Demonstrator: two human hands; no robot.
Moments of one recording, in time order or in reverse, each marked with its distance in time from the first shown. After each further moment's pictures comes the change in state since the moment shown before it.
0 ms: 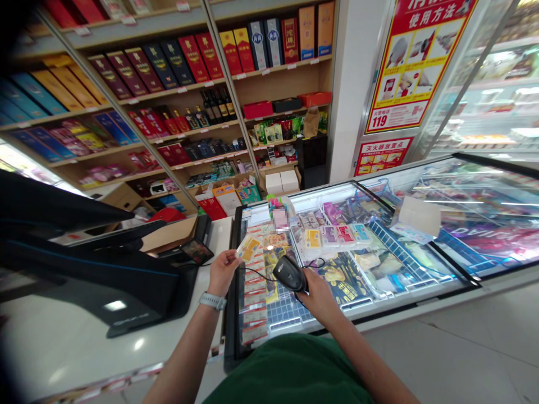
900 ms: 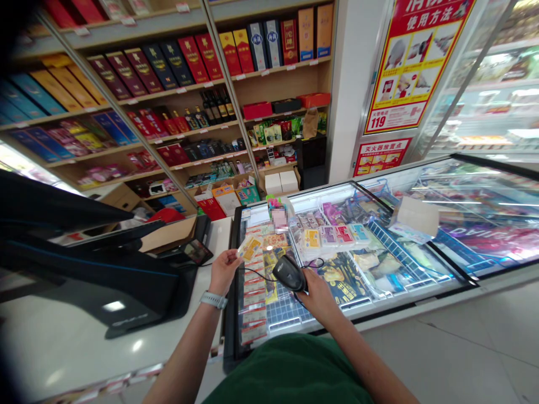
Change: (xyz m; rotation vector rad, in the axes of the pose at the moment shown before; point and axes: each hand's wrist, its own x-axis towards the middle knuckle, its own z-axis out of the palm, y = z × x) left_hand 0.000 0.000 0.005 -0.018 -0.008 -0.001; right_hand -0.001 0.002 0.001 -0.016 0.005 -0.020
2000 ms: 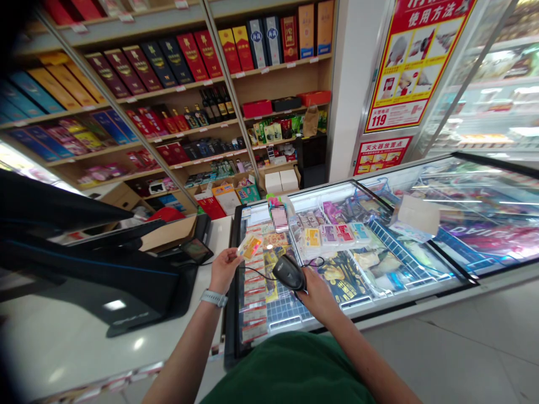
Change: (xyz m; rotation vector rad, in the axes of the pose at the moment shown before) left_hand 0.003 -0.001 -0.001 0.014 -0.009 0.007; right_hand 0.000 -0.004 -0.001 0.000 -0.050 0.027
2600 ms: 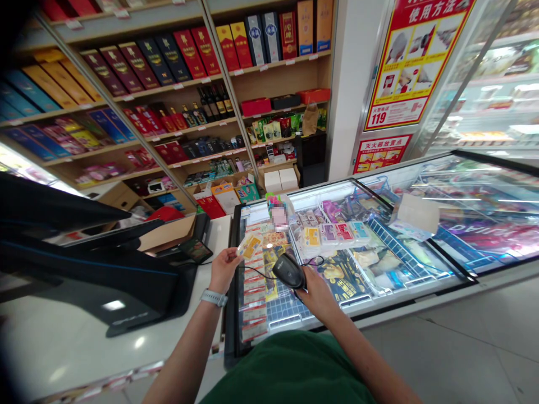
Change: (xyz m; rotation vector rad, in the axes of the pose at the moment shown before) left_hand -0.001 0.003 0.003 -0.023 0.001 -0.039; right_hand 0.002 0.003 -0.001 0.007 0.017 0.001
